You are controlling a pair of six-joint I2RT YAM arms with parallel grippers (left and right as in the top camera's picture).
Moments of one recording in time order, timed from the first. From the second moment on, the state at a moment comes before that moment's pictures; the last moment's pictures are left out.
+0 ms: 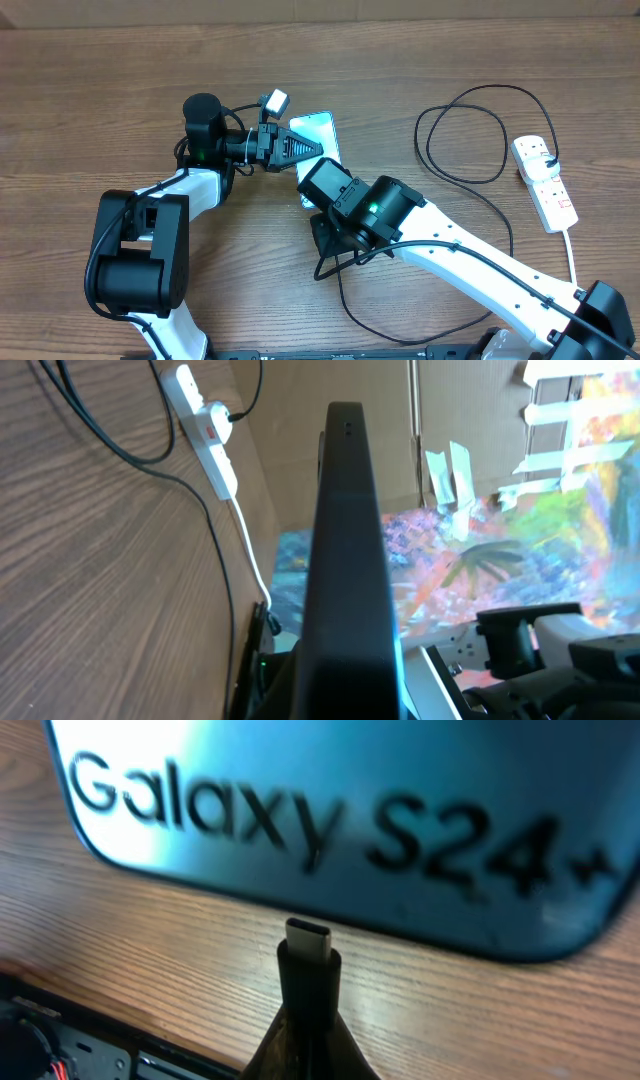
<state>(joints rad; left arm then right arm) -0.12 1.91 0.92 0.84 1.55 -1.20 0.88 1.58 1.33 -1.07 -0.05 0.61</state>
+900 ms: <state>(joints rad) -0.12 1.91 0.92 0.84 1.55 -1.10 0.84 1.61 1.33 -1.06 -0.13 0.61</state>
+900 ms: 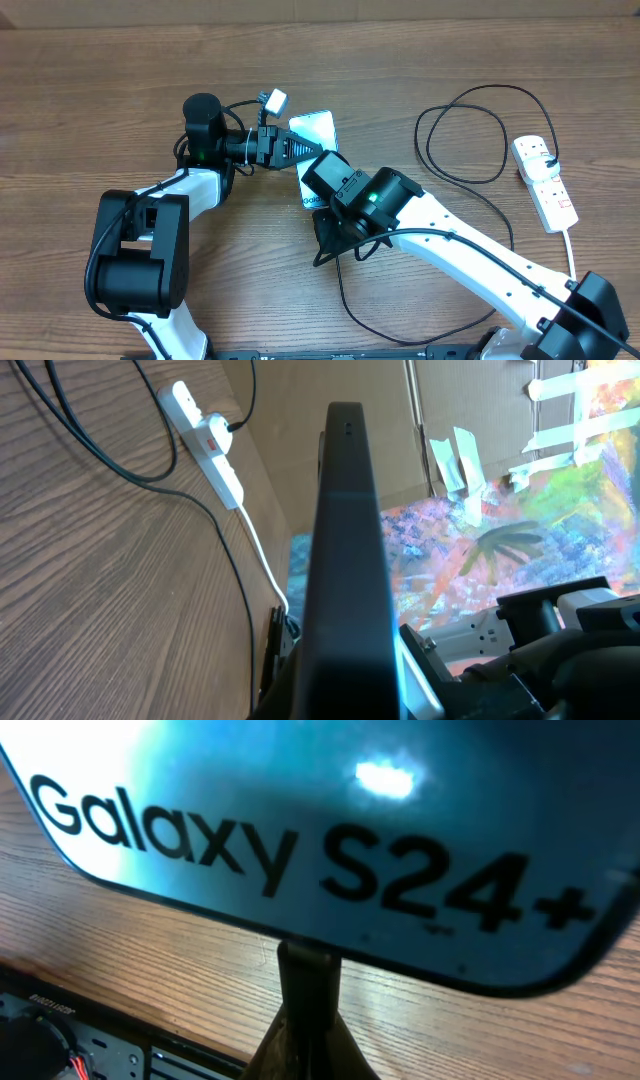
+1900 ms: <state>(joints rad) -0.12 1.91 0.92 0.84 1.55 -1.04 0.84 1.61 1.33 -1.03 -0.15 0.60</state>
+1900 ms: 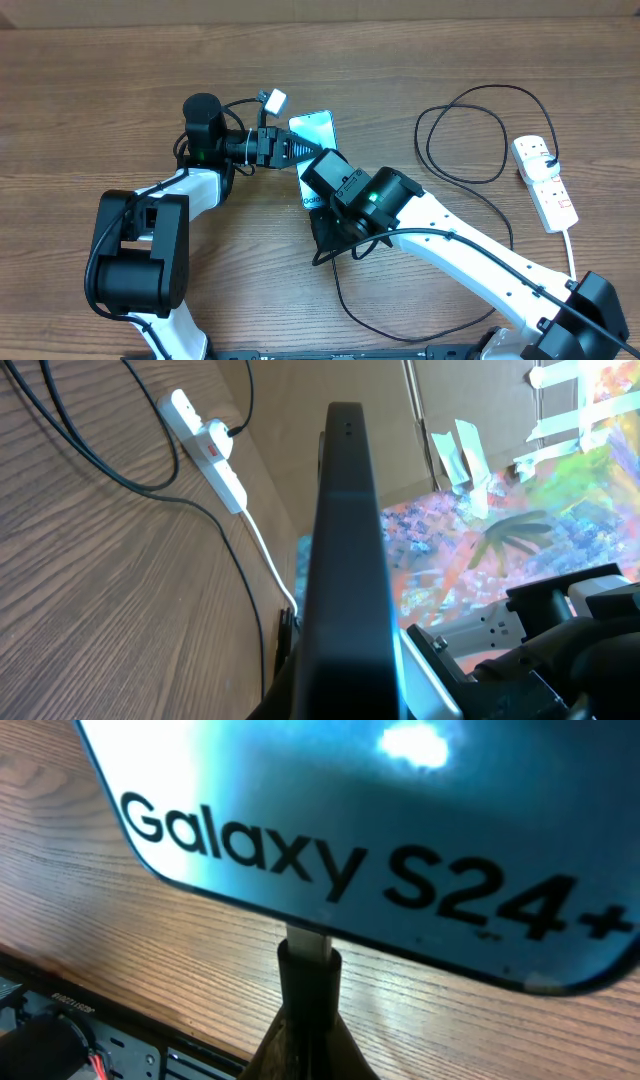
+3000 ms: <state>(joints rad) -0.12 1.91 0.92 0.84 1.55 -1.04 0.81 1.61 1.33 -1.04 -0.18 0.60</state>
